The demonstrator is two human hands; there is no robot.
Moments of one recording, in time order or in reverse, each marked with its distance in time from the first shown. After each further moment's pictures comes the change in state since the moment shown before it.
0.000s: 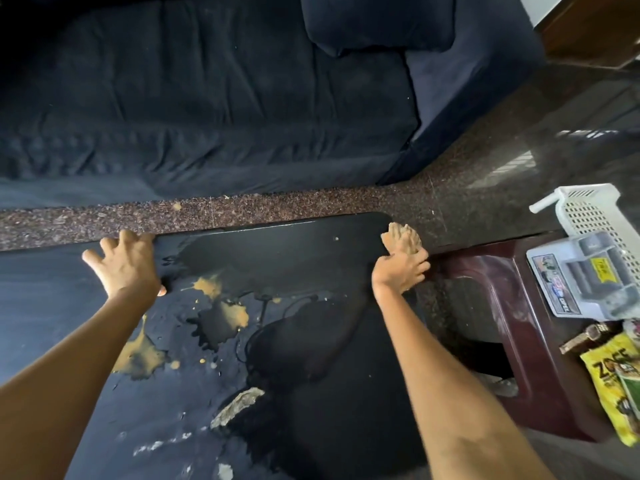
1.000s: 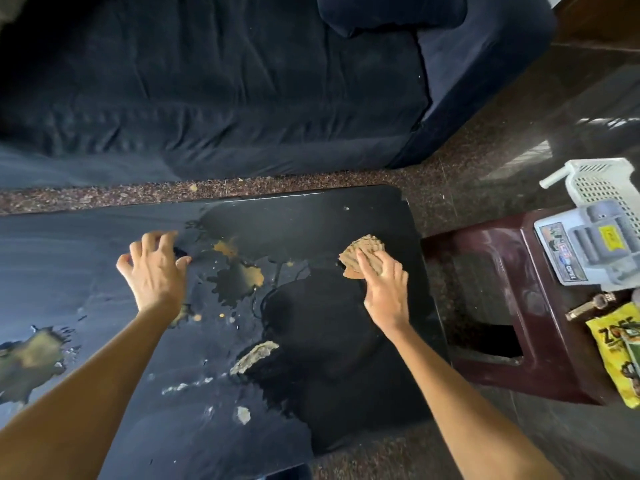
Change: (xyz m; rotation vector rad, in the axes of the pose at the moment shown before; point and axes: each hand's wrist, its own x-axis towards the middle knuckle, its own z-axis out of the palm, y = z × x) left_hand -0.065 -0.018 0.041 -0.359 0.238 0.040; right_hand -0.076 0.085 0.000 -0.135 -0.040 -0.881
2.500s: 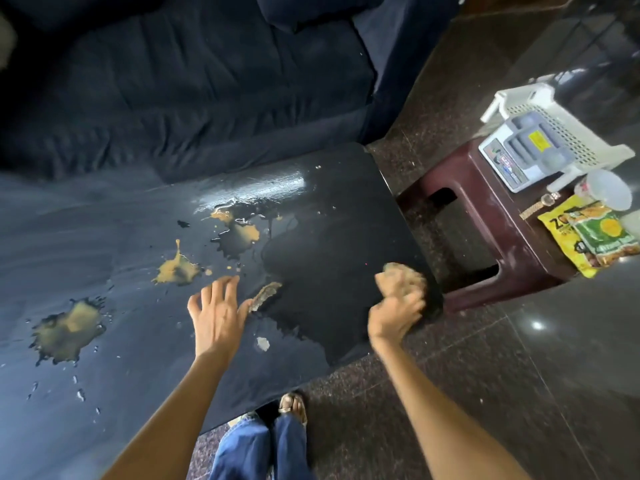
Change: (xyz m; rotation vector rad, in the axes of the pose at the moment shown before) left_hand -0.162 -0.021 0.032 0.076 -0.048 0.500; right_hand -0.170 -0.046 -0.015 0.154 0.111 1.006
